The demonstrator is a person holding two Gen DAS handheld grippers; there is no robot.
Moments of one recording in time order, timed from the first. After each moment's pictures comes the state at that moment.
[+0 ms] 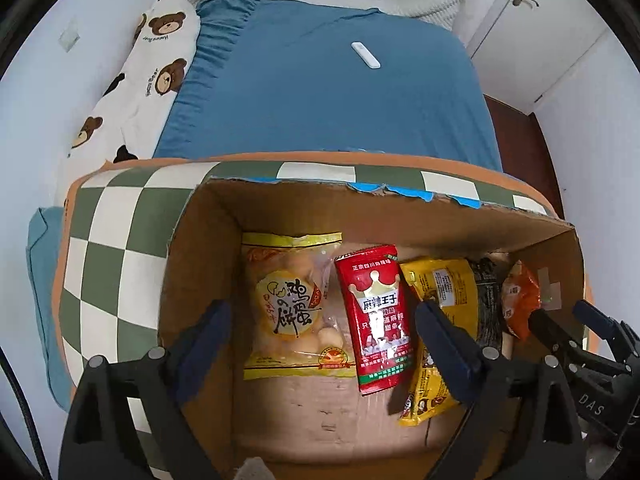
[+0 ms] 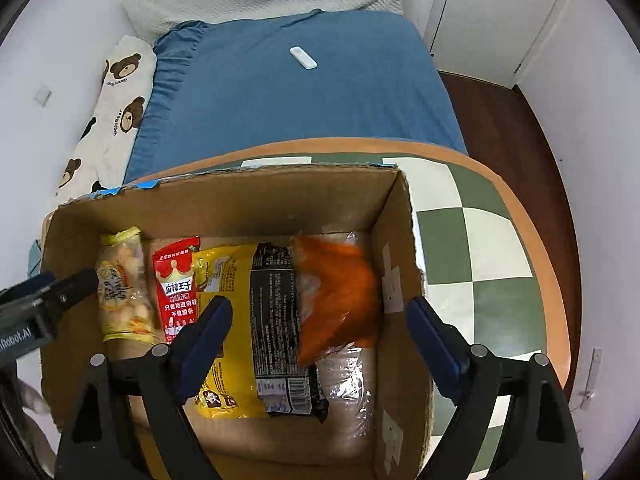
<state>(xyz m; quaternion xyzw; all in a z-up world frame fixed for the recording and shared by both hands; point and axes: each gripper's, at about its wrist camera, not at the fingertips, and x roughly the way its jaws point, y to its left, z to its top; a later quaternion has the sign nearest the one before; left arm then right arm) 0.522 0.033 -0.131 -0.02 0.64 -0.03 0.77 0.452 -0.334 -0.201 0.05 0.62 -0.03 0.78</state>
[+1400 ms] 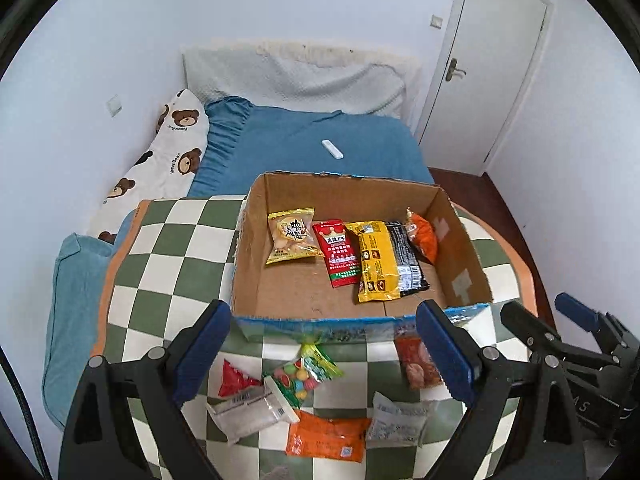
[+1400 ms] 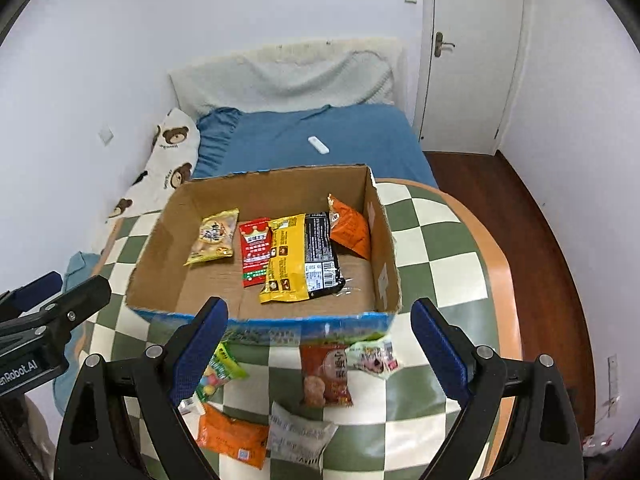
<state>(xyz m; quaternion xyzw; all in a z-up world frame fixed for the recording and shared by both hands) 0.258 0.056 0.013 -0.02 0.45 -0.07 0.89 0.178 -0.312 -0.066 0.05 0.44 -0.01 0.90</state>
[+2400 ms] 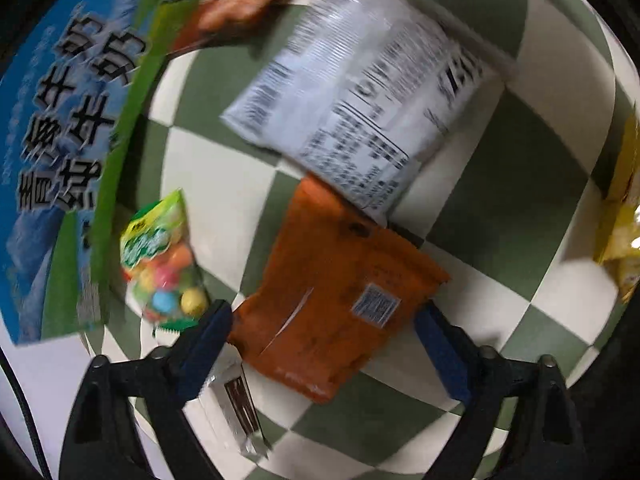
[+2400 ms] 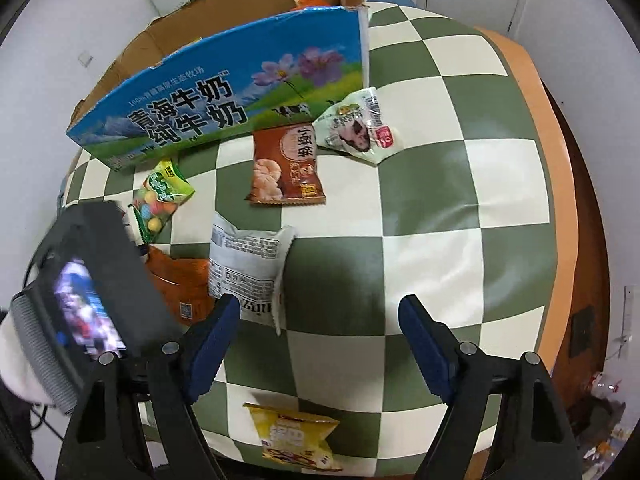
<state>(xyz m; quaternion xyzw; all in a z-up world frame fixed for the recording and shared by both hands) 0.157 -0.034 -0.292 0.56 0.52 -0.25 0.59 0.092 -0.351 -0.228 0.08 0.61 0.01 0.79</state>
